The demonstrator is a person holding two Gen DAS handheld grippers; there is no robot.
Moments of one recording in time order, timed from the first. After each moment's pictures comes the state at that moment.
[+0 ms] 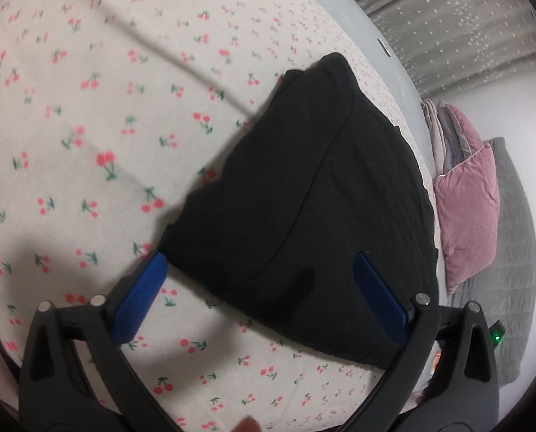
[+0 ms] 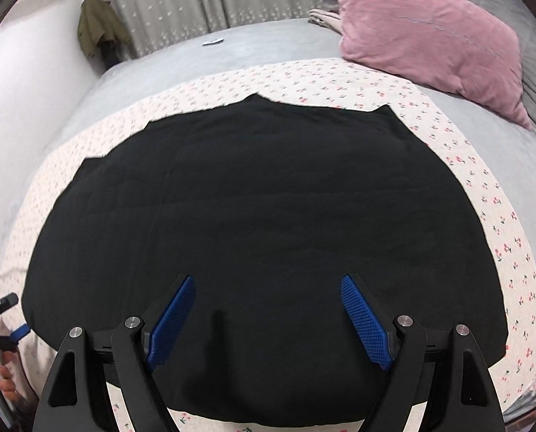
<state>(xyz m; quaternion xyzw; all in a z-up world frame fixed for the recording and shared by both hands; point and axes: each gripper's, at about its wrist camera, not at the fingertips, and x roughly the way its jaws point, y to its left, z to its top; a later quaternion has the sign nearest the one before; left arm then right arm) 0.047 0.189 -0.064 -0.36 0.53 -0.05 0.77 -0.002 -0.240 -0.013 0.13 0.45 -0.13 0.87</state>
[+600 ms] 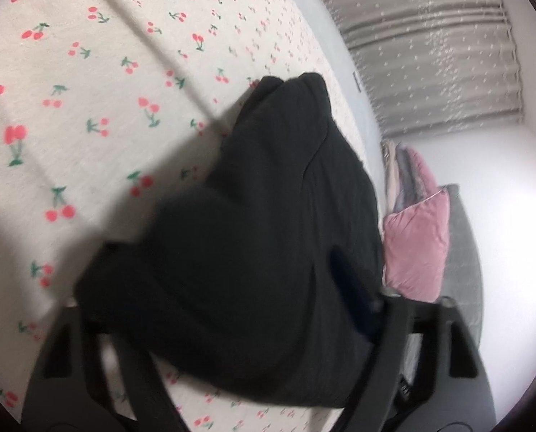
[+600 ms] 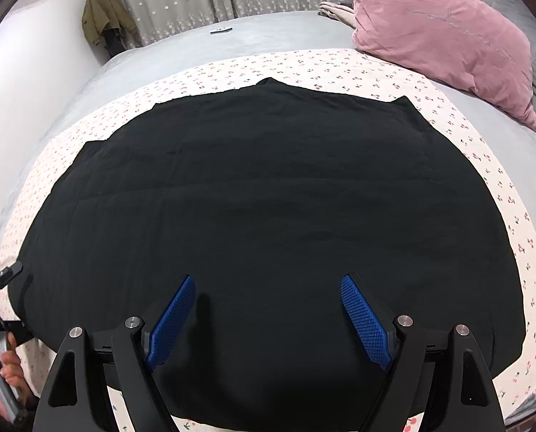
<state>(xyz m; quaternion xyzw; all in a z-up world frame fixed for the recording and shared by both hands) 0.067 0.179 -0.094 -0.48 0.45 -0.09 0.75 0.008 -0.229 -0.027 0.13 0.46 -0.13 0.87</state>
